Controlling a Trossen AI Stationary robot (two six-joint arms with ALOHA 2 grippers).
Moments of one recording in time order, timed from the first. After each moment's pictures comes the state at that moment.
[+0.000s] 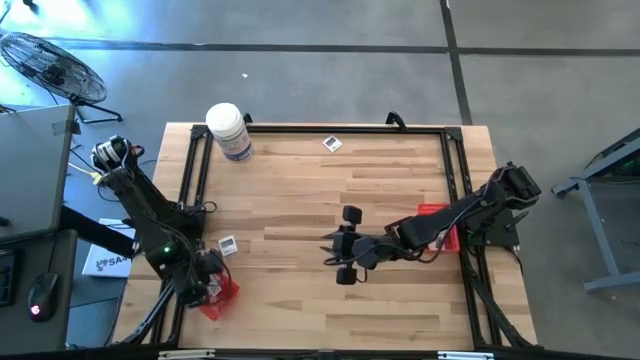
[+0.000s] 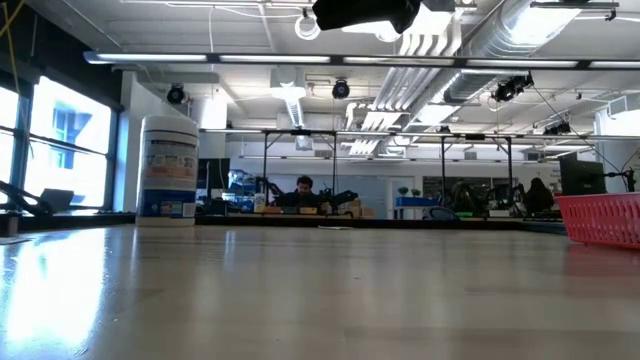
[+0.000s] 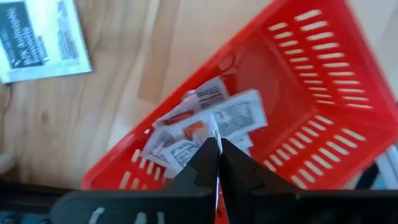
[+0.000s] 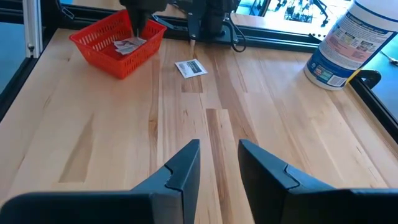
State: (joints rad) left arm -1.01 1.16 0.69 -0.84 -0.03 -1.30; right arm 0.39 1.64 1.21 -0.15 0.50 0.16
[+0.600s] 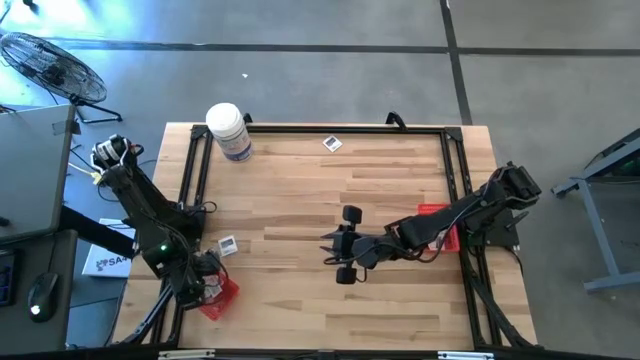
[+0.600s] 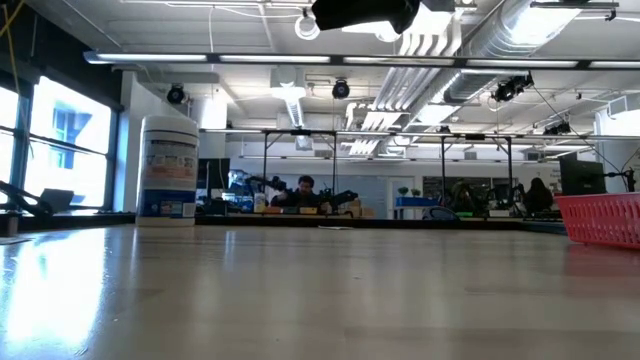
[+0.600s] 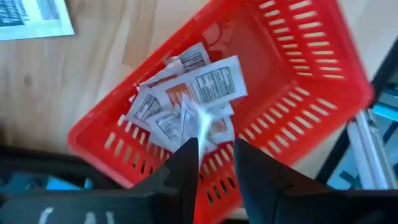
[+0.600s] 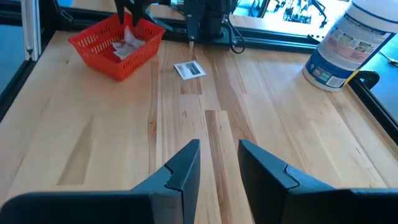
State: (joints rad) left arm -1.01 1.15 0.74 -0.89 0.07 -1.34; right arm 0.39 1.64 1.21 -0.14 0.50 0.16
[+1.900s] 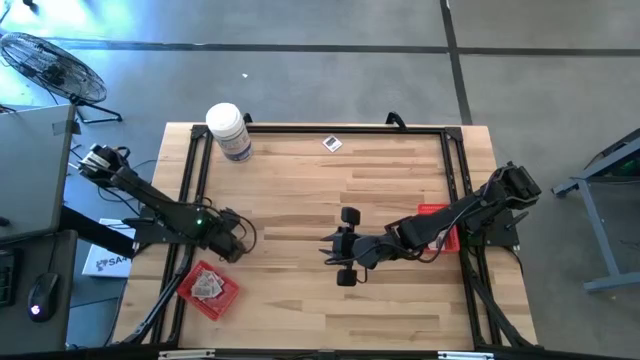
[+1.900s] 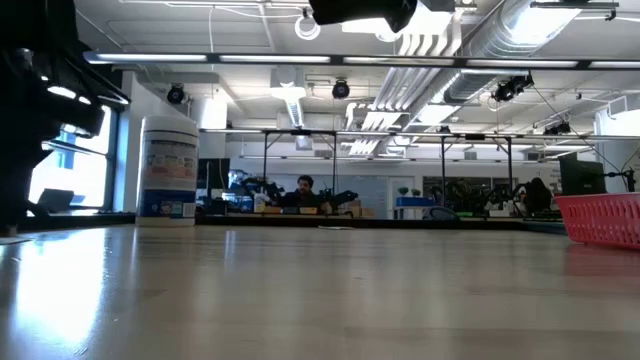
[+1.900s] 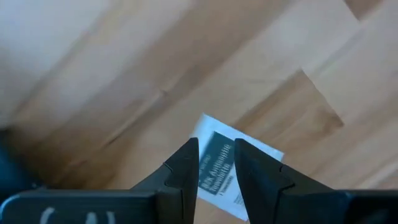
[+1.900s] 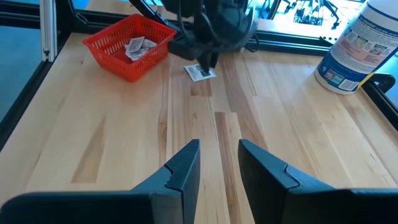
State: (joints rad) left arm -0.51 1.15 0.55 -0.89 -0.22 -1.38; right arm 0.39 1.64 1.21 -0.13 0.46 0.15
